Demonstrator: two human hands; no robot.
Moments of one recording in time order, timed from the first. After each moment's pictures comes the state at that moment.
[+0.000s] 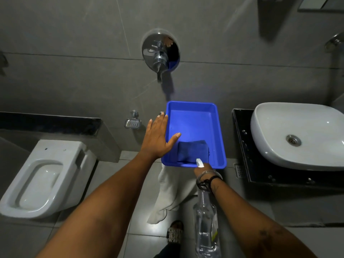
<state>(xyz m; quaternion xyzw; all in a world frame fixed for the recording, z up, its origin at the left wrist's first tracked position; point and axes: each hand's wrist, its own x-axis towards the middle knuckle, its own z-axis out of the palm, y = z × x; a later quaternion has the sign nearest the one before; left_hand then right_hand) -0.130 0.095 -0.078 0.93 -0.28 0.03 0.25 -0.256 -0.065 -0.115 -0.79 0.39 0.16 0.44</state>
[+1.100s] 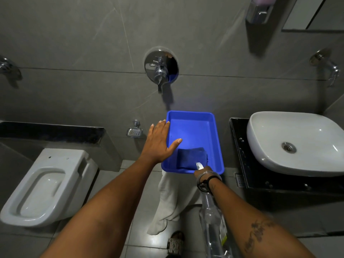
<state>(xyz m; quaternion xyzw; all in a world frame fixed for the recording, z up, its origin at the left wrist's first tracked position) -0.146 0.093 -0.052 0.93 -0.29 0.06 0.22 -0.260 -0.077 -0.091 -0.79 0.41 0.22 0.41</state>
